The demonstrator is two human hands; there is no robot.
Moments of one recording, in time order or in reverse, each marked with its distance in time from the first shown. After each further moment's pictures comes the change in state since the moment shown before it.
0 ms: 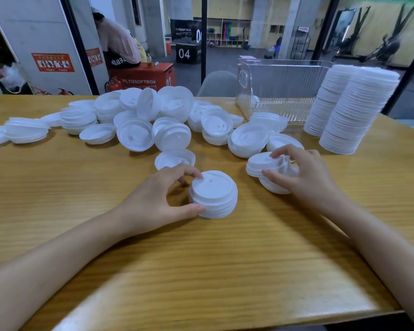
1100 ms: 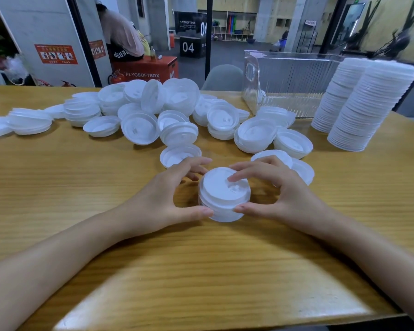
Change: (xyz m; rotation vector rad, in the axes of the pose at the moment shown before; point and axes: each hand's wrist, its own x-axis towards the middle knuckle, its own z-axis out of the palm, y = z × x) left_hand -0.004 -0.003 0.003 -0.106 -0.067 0.026; right_hand -0.023 -0.036 0.026 0.265 -0.259 -0.372
